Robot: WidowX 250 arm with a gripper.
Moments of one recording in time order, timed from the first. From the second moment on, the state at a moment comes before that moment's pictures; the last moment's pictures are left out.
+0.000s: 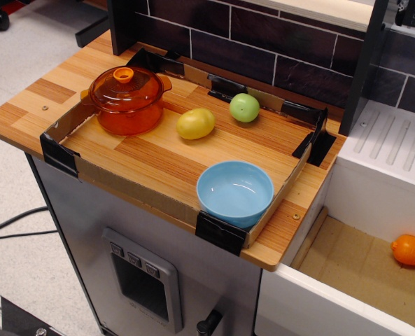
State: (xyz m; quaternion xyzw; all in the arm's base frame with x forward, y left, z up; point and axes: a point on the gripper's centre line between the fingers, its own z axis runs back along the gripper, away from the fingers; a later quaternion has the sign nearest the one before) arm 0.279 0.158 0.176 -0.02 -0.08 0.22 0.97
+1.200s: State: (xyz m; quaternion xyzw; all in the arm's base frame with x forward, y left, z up) arm 0.343 0.054 0.148 -0.06 -0.02 0.16 0.98
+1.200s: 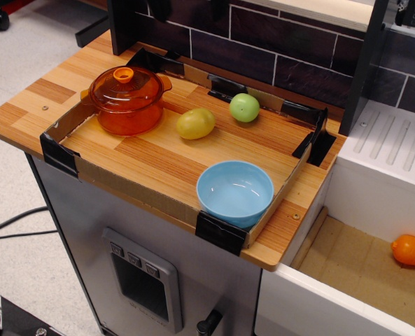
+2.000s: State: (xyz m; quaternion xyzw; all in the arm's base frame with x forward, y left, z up) arm 0.379 0.041 0.066 -0.08 -0.02 0.11 0.99
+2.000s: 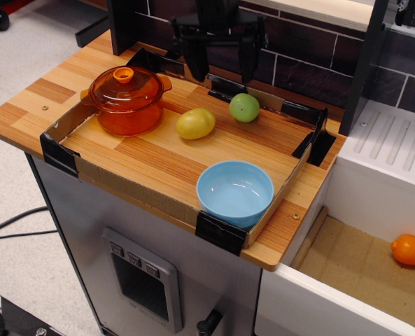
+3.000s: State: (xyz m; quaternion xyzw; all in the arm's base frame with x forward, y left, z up) arm 0.391 0.033 0.025 -0.07 -0.01 0.08 0.99
